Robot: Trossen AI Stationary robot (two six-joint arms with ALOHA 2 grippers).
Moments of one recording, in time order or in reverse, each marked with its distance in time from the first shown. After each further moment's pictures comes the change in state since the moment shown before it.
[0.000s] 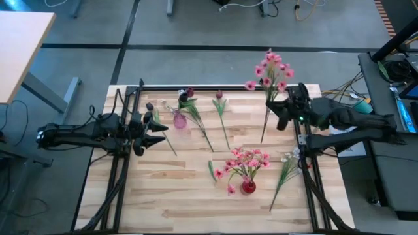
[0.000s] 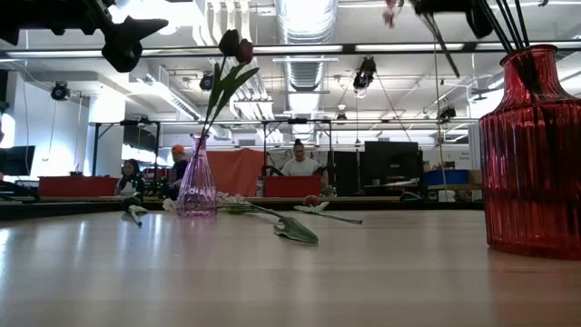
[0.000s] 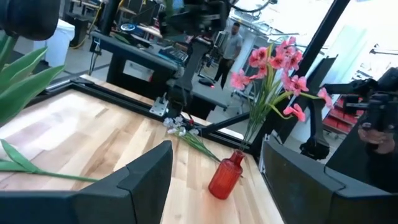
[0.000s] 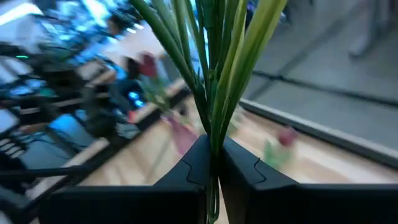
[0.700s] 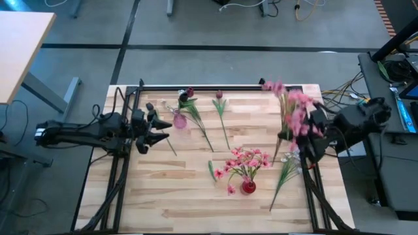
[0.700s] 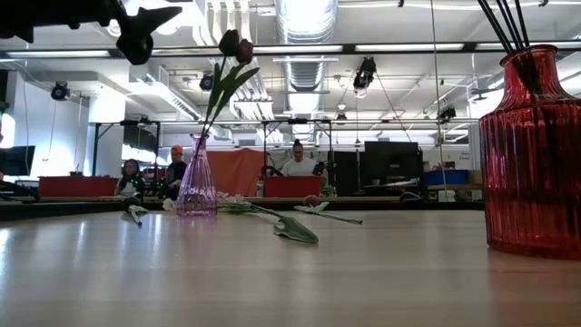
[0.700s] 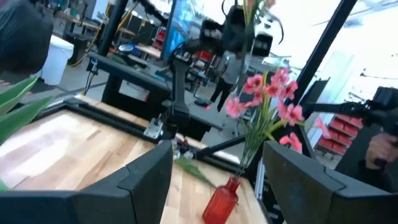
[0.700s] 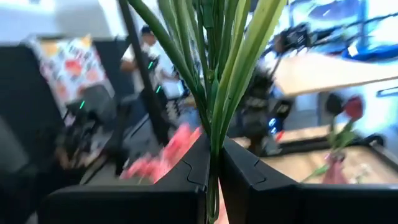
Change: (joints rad) left arm -0.004 0.120 0.000 0.222 -0.024 -0.023; right arm 0.462 -0.074 0.067 0.176 -0.177 -0.296
